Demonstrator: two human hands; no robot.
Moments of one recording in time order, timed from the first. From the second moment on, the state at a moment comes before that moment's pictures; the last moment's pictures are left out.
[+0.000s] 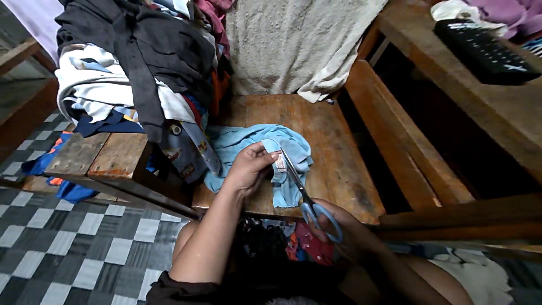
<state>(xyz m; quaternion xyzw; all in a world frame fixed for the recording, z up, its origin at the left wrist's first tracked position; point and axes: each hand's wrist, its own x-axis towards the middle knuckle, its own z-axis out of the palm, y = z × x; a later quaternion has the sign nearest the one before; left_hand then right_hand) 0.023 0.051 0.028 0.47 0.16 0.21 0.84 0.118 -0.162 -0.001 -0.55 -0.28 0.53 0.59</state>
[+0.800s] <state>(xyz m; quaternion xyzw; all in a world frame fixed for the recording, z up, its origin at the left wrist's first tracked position) 0.024 0.020 0.017 0.77 0.14 -0.10 0.61 0.195 -0.079 0.064 -0.80 -0.34 0.30 0.39</state>
